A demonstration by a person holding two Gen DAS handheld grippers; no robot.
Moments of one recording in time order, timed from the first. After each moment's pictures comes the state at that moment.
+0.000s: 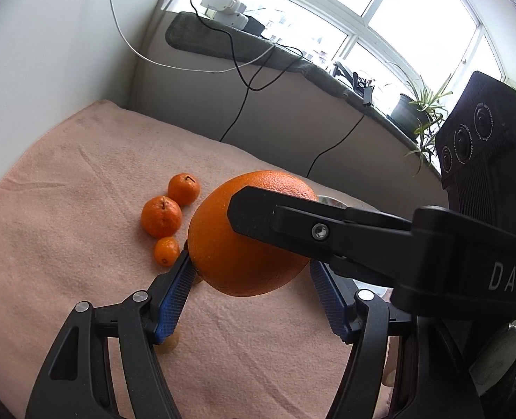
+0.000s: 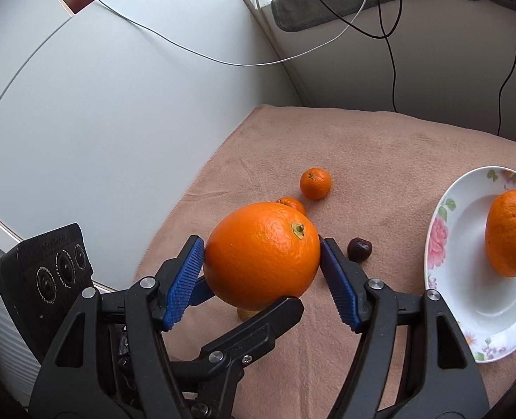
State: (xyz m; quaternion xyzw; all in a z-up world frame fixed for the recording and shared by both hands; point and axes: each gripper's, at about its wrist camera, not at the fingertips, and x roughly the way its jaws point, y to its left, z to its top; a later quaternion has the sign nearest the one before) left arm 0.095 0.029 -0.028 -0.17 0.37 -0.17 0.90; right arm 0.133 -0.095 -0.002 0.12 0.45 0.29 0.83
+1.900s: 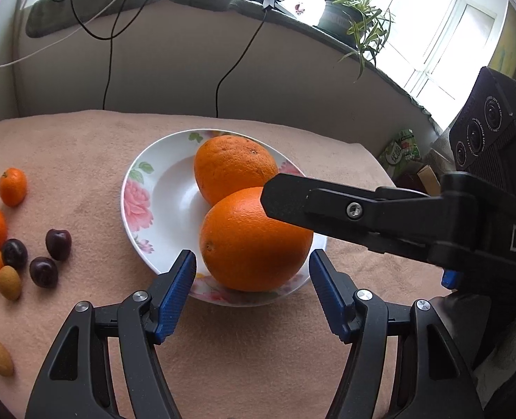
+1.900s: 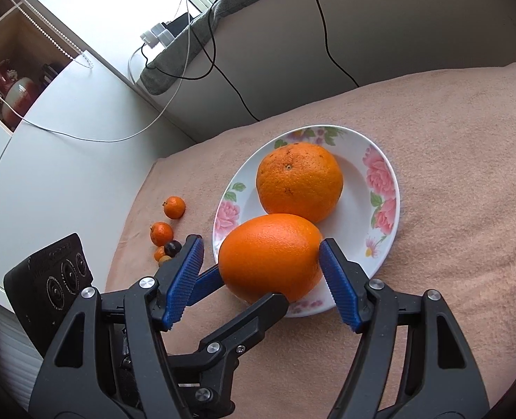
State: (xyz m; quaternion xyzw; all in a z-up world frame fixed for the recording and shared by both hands) left arm 0.116 -0.125 -0.050 -0.06 0.42 -0.29 0.86; right arm 0.105 -0.272 -0.026 0.24 0.44 0.15 0.85
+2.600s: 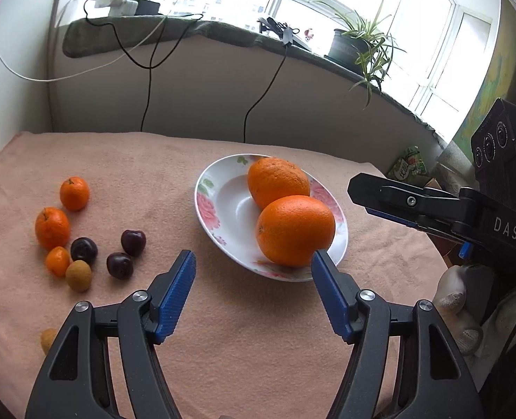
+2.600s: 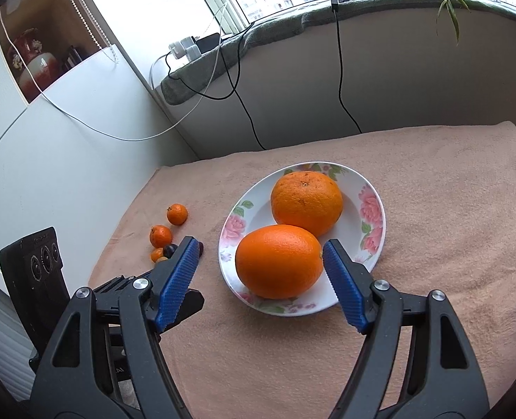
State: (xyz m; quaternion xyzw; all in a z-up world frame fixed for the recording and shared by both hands) left arm 0.093 -0.067 -0.038 -0.06 0.38 -0.26 0.89; right arm 0.075 -0.255 0.002 0.16 0.38 0.14 0.90
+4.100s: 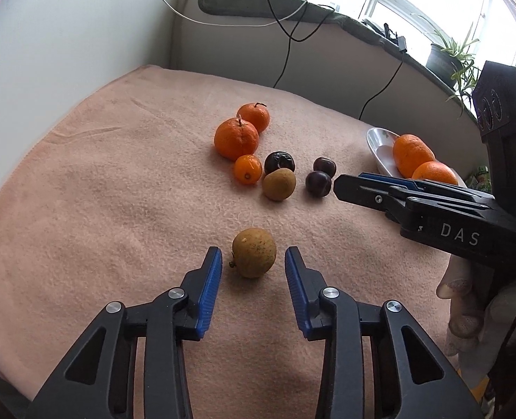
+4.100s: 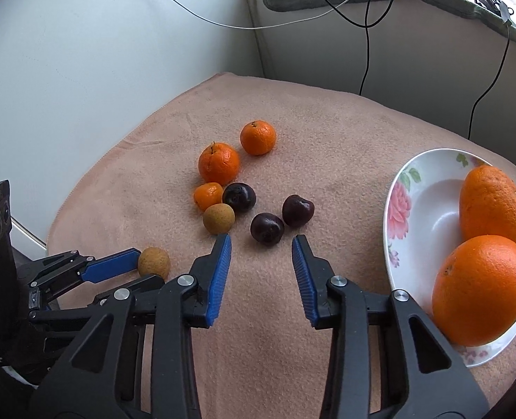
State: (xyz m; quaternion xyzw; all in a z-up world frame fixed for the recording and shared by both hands) left arm 0.065 0.057 -0.093 -0.09 0.42 -0.11 0.90; right arm 0.113 -0.079 -0.066 -0.02 0.44 0.23 0.86
